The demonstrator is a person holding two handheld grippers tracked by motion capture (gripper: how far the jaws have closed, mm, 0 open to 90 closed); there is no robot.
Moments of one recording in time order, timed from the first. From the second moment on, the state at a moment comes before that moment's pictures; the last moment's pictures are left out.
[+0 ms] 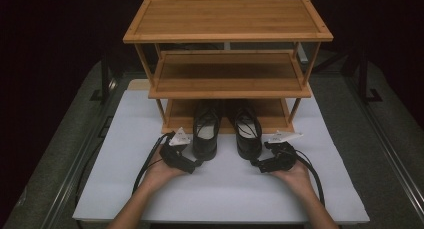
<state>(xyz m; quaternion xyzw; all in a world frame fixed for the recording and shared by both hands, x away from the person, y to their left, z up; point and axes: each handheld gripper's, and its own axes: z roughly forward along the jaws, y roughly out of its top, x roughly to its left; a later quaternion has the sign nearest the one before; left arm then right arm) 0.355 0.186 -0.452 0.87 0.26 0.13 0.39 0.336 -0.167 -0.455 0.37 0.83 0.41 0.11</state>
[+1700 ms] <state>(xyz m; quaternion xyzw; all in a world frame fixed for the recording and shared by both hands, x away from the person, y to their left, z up) 0.366 0.147 -0.453 0.88 0.25 0.13 0.37 0.343 -0.129 -0.455 0.37 0.82 0.41 0.13</state>
